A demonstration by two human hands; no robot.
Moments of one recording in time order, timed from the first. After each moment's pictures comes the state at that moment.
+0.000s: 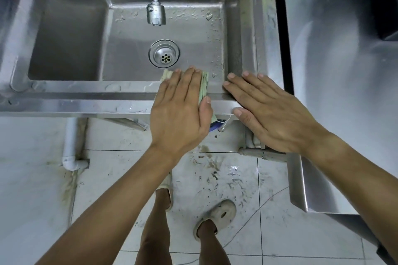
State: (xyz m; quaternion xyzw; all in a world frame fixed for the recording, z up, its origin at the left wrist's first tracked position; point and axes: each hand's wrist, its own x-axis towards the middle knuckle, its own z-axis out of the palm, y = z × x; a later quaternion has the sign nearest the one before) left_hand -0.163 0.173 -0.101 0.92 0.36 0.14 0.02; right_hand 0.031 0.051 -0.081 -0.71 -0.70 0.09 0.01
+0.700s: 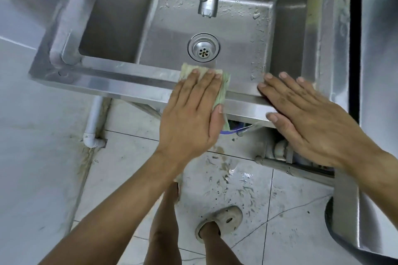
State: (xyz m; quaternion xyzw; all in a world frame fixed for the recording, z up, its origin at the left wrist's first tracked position) left_hand -0.227 0.192 -0.112 0.90 0.37 0.21 0.02; right_hand 0.015 0.081 -0.081 -0.67 -0.73 0.13 0.00
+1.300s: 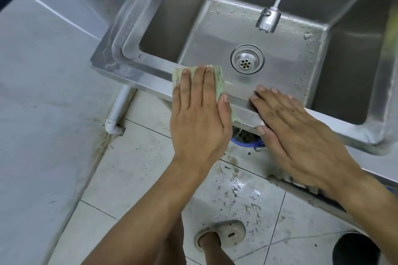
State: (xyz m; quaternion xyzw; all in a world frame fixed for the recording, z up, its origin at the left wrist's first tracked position) left_hand -0.262 0.216 -0.100 0.78 0.61 0.17 0.03; right_hand -0.071 0.146 -0.087 -0.62 -0.78 0.10 0.03
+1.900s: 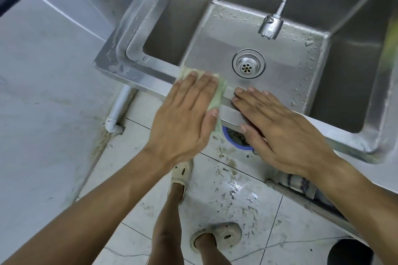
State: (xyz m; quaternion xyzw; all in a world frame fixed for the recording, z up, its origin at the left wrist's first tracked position) left_hand -0.313 0.240 -0.093 0.89 0.45 0.09 0.04; right_hand -0.082 0.177 -0.086 -0.56 -0.82 0.12 0.07
